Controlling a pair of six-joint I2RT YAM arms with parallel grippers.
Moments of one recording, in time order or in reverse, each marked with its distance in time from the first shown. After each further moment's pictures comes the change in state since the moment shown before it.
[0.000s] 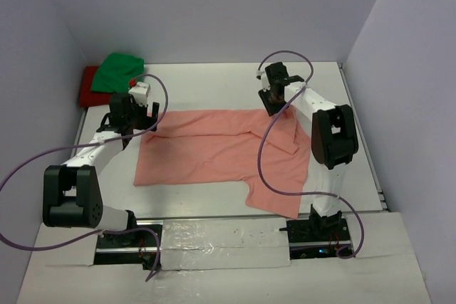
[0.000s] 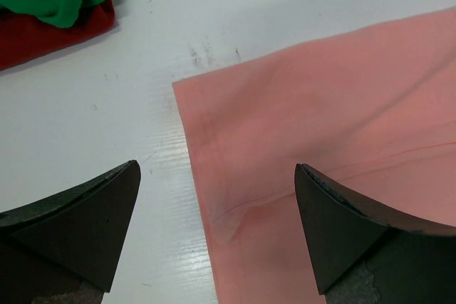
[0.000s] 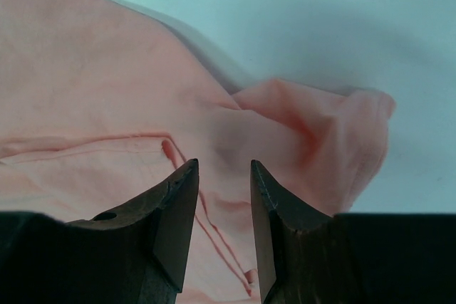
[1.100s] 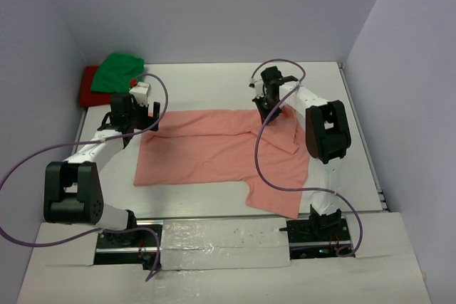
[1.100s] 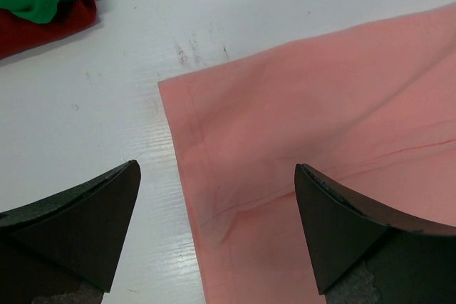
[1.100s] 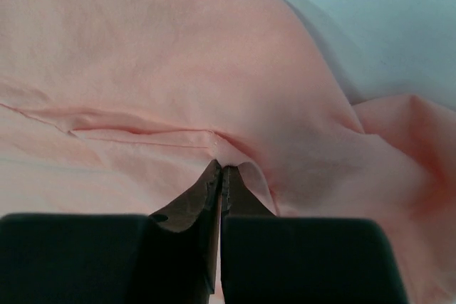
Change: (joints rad) left arm 0.001 0.028 0.013 0.002 0.036 -0.038; right arm 0.006 0.106 0.056 -0.113 -0.226 0.002
